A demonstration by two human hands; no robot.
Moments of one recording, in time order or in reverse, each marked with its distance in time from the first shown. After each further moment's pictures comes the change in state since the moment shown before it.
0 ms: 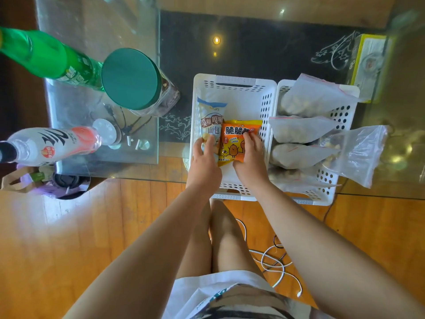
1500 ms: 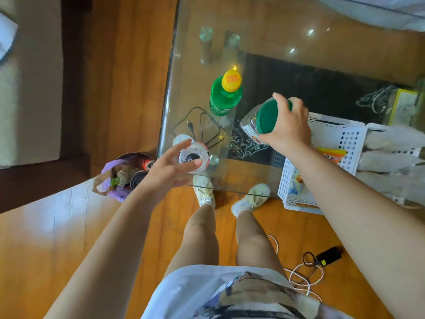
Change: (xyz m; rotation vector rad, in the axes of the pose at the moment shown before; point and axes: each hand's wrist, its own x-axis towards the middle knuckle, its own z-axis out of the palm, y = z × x) left_hand -0.045 -0.181 -0.303 -0.797 -0.205 -0.118; right_hand 0.000 -0.252 0.049 -0.470 0.241 -0.176
